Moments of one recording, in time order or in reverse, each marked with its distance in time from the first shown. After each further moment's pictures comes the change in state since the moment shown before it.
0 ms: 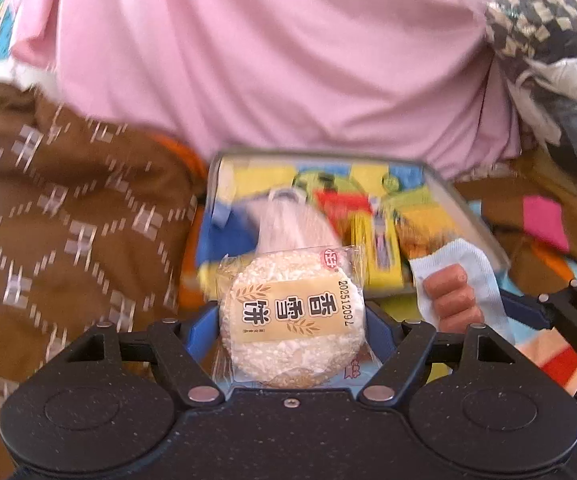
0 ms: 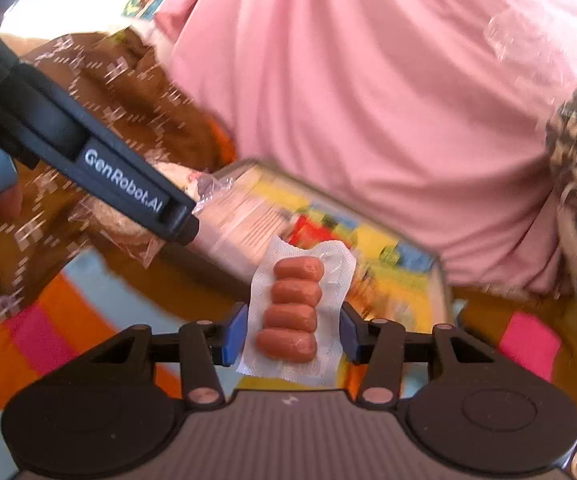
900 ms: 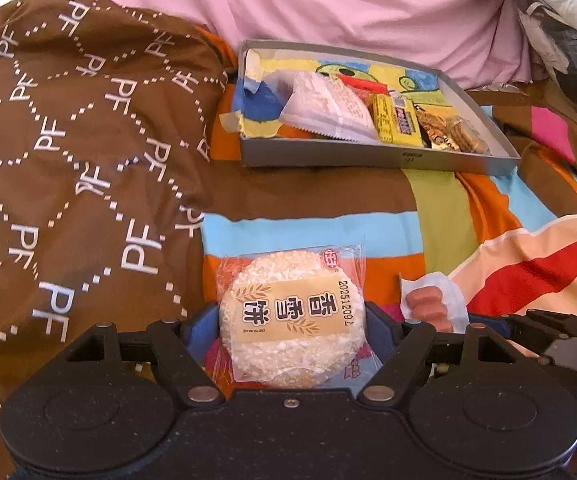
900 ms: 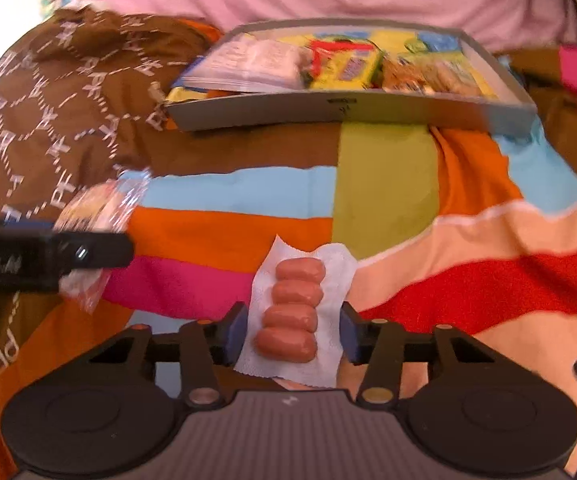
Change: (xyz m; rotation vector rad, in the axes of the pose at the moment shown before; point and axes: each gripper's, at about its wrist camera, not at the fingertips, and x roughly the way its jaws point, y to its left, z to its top) left arm -0.027 0.025 -0.083 -0.038 0.229 0.012; right arm 0.001 0.026 -0.070 0.441 0.385 0.217
